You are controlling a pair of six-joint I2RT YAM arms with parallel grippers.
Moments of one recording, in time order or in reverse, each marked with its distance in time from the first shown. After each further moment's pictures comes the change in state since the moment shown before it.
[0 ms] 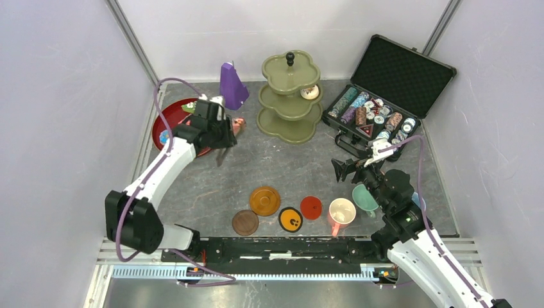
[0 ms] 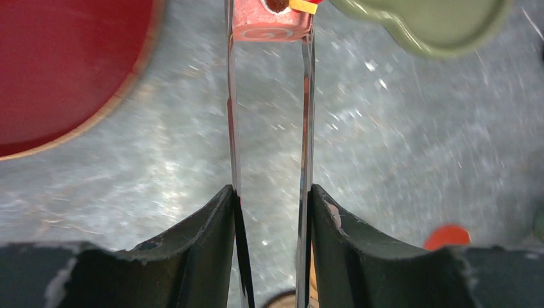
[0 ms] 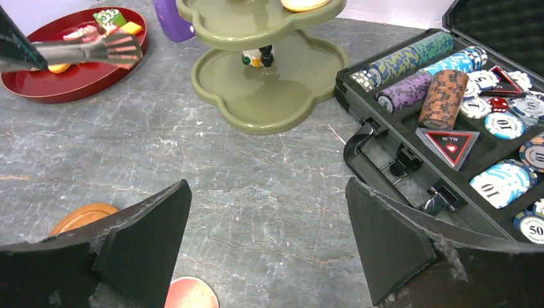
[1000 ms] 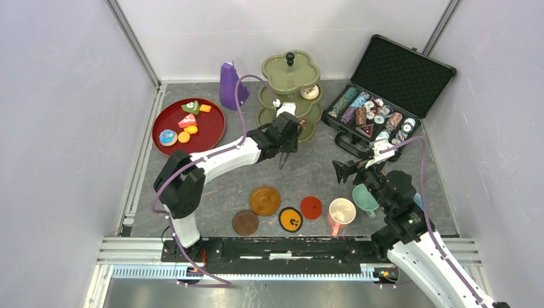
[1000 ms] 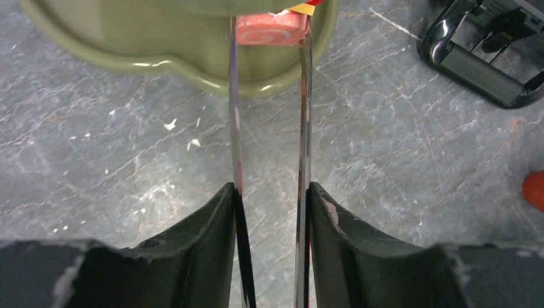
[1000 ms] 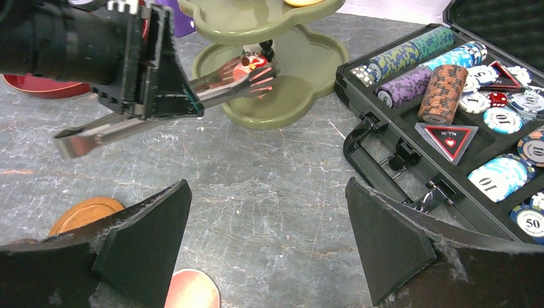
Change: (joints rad) left arm -0.550 0.383 0.156 0.330 -0.301 -0.179; right arm 0.000 -0.018 0.011 -0.045 -0.005 0.002
